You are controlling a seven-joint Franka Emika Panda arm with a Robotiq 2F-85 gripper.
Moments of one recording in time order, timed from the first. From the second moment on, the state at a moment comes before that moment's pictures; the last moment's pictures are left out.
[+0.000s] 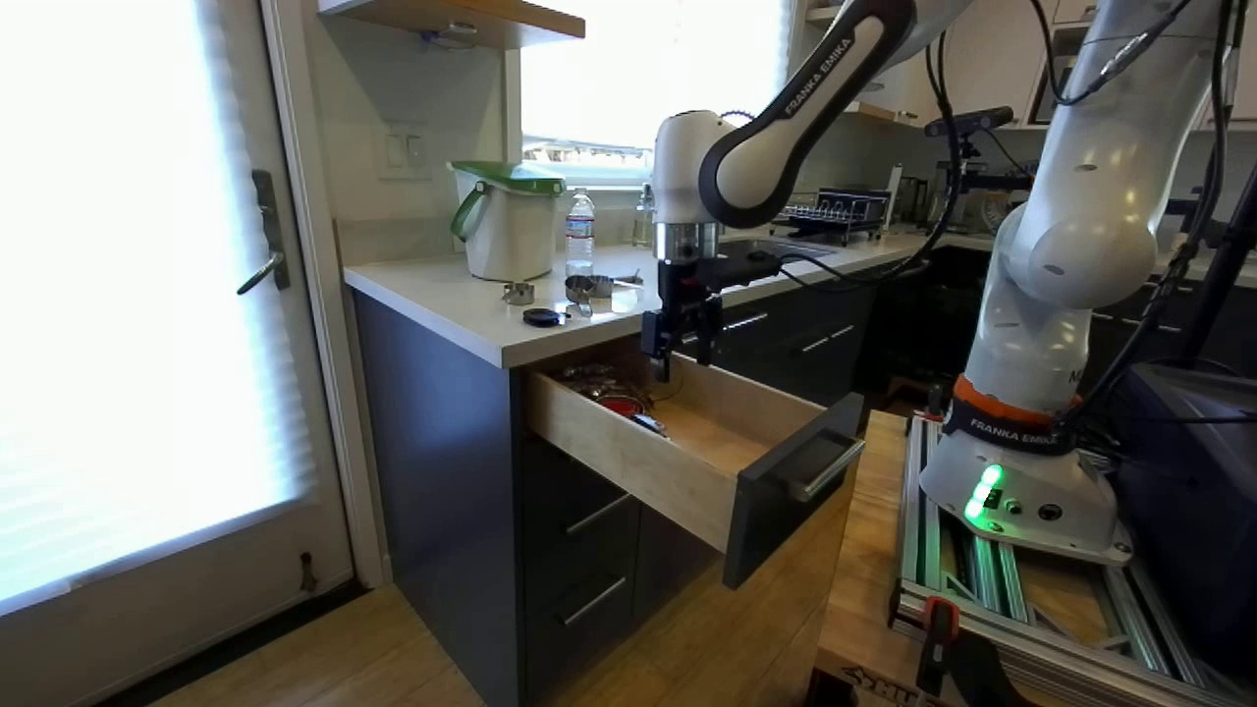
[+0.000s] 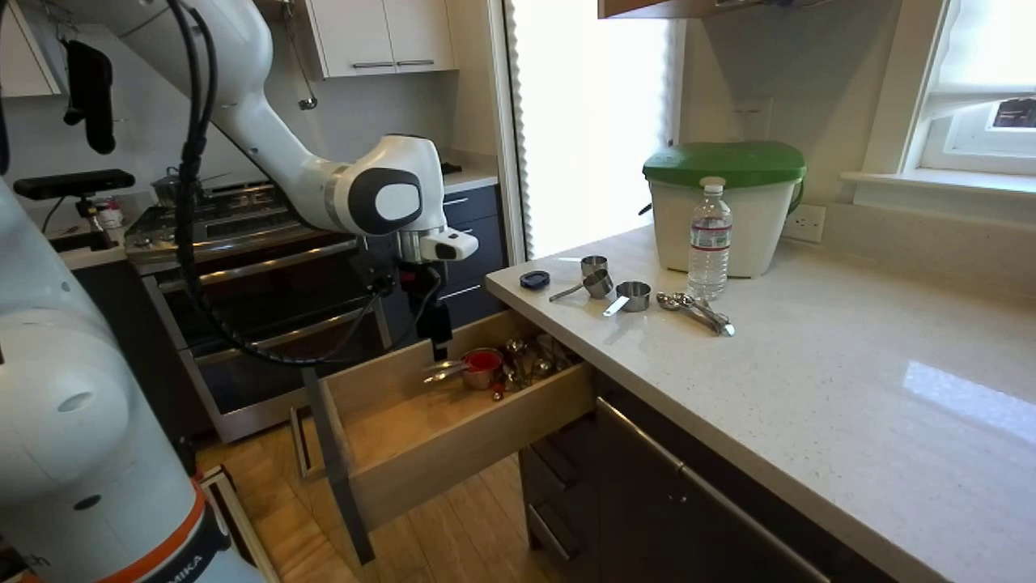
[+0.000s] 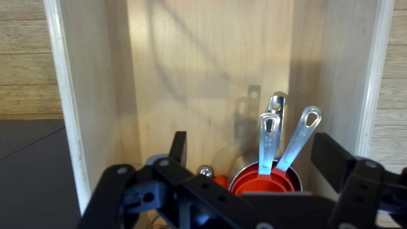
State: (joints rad) arm 0.04 -0.09 0.19 -2.61 0.03 2.46 0.47
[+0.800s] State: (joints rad) arm 0.06 0.12 0.15 -2.52 0.28 2.54 0.20
